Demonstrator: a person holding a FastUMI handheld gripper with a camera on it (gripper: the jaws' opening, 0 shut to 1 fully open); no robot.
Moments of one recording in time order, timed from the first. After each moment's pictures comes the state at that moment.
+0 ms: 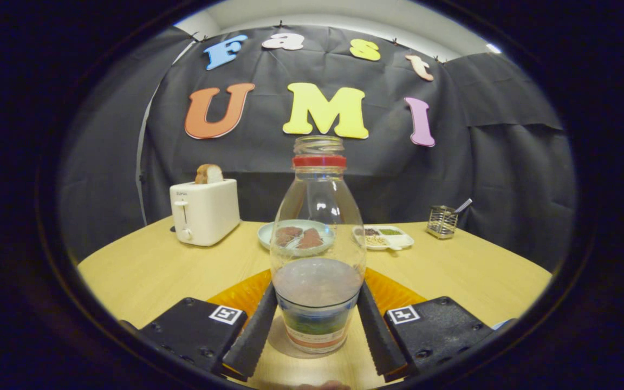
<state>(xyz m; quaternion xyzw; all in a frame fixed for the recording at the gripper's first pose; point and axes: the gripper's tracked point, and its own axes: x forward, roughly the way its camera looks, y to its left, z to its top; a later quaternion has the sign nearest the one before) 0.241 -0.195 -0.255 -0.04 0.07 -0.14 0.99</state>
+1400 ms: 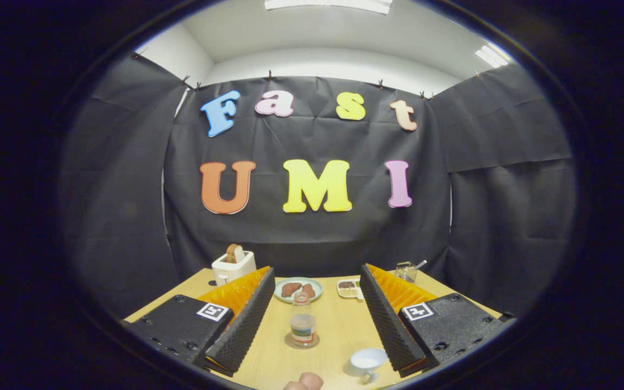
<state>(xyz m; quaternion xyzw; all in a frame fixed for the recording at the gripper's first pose) 0.037 -0.152 0.000 -0.02 -0.02 -0.14 0.99</state>
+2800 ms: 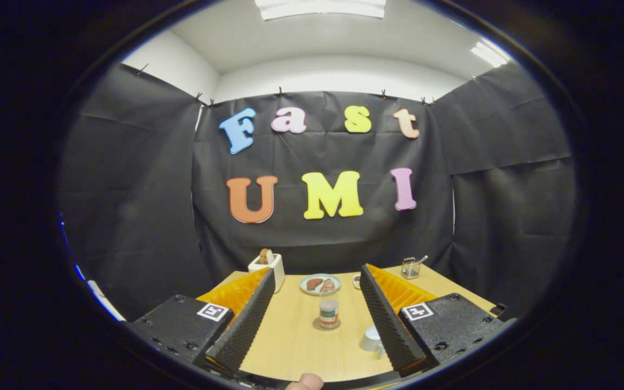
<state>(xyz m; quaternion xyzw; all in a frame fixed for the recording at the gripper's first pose) -0.081 -0.074 0.030 -0.01 -0.02 -0.11 0.99</state>
